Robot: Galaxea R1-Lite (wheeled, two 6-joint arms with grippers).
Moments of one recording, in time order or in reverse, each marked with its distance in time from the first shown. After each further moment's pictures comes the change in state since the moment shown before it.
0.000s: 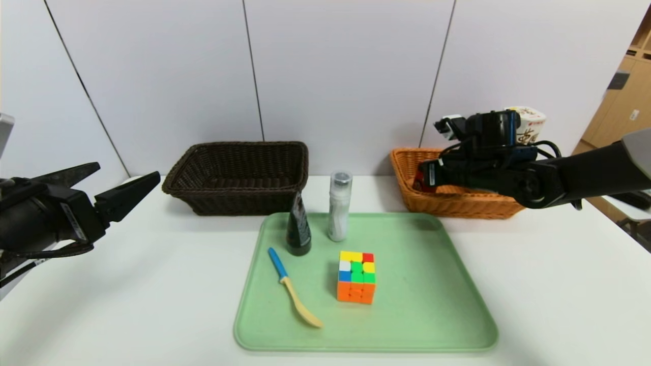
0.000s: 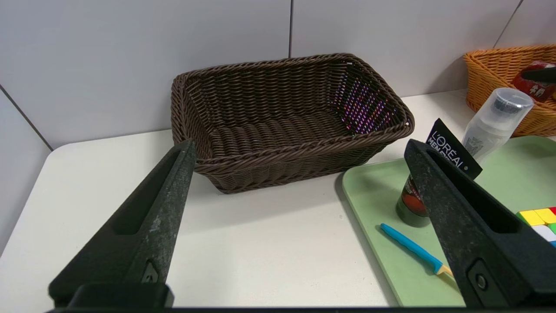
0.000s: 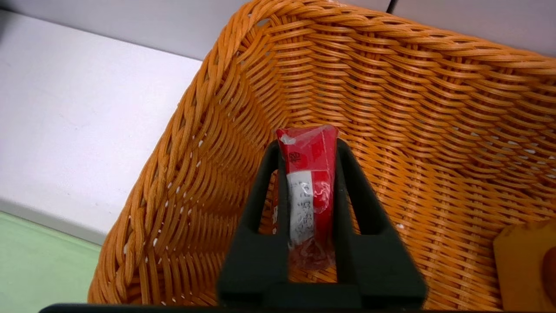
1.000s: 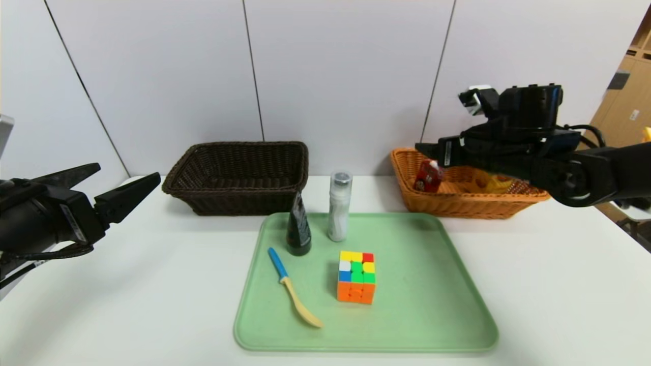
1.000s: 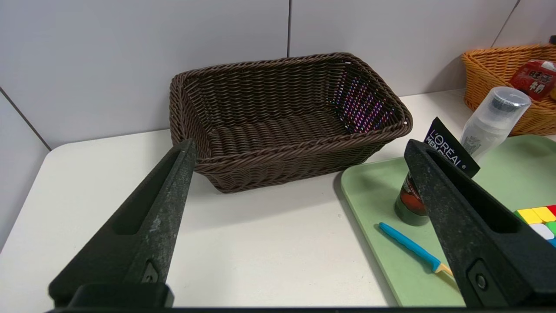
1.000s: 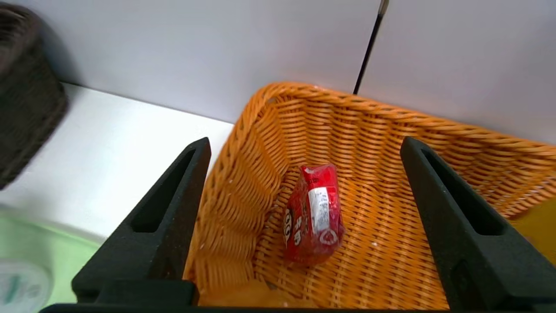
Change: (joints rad) left arm -0.001 -0.003 0.003 0.000 -0.003 0.001; right arm 0.007 -0.164 0.095 -0.091 -0.009 0.014
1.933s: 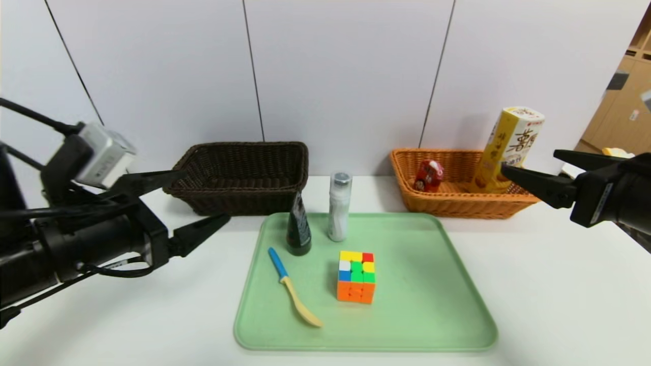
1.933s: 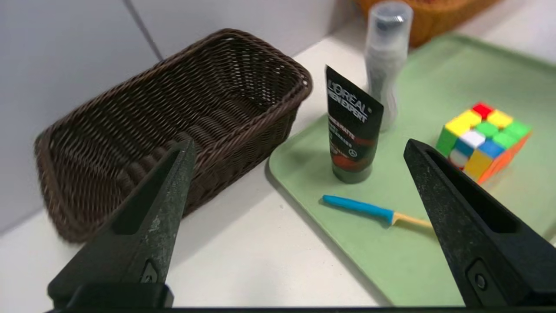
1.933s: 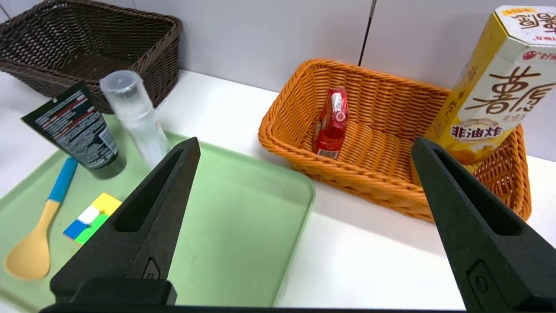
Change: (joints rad) left arm -0.179 0.175 -0.059 0.017 -0.183 0.328; right arm 0.006 -0.701 0.568 0.011 0.077 0.001
